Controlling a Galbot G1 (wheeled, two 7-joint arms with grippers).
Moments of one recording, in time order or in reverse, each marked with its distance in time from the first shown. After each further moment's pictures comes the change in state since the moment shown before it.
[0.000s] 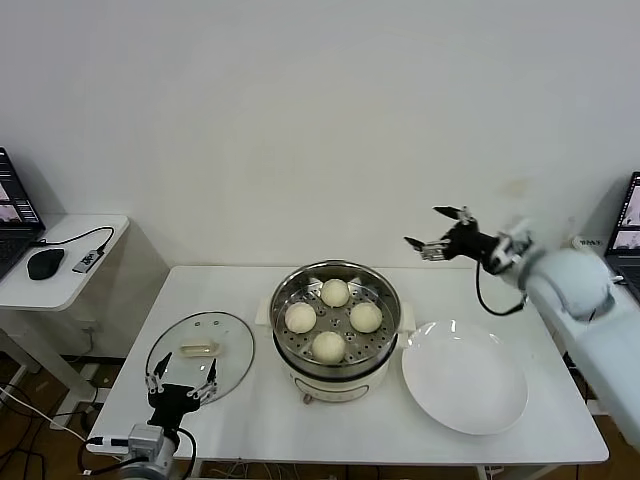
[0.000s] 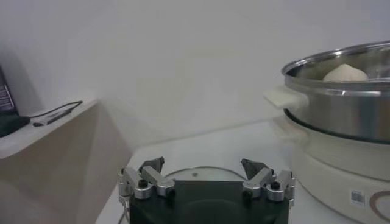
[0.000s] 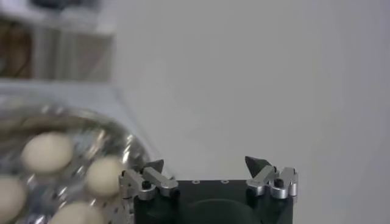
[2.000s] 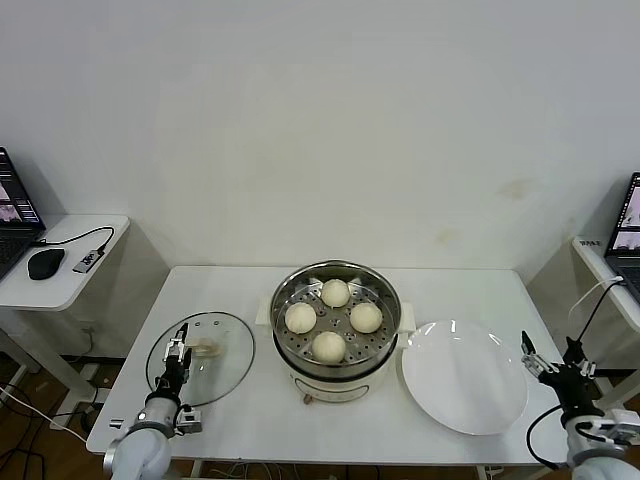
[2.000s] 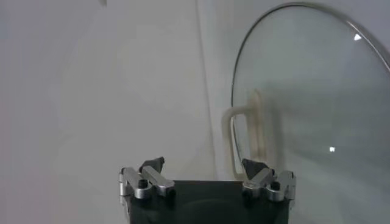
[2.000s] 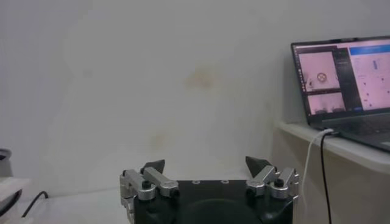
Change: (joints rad) left arm -0.344 0.199 0.148 0.560 1.264 -0.133 -0.148; right arm -0.805 0.460 0.603 0.071 0.028 0.348 0.220
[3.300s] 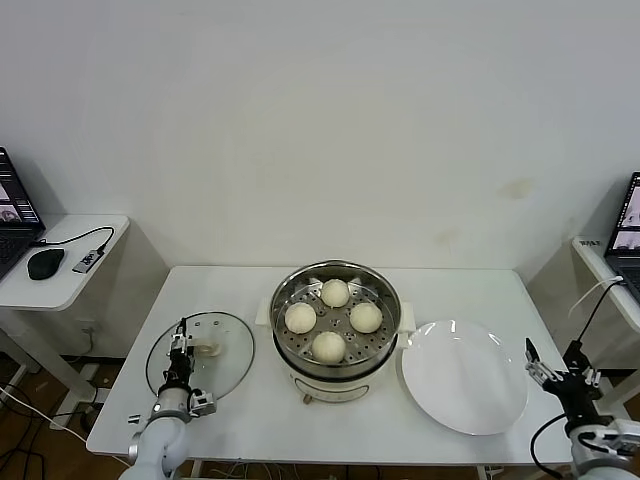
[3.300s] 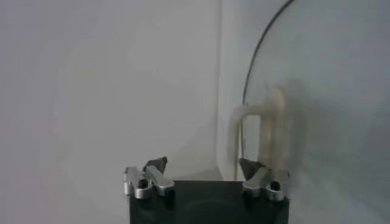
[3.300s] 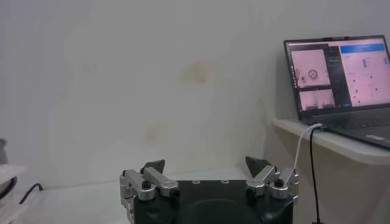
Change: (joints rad) left arm -0.115 -0.079 0.019 0.171 -0.069 0.078 -0.112; right arm -0.036 0.012 0.018 0.003 -0.017 0.022 -0.011
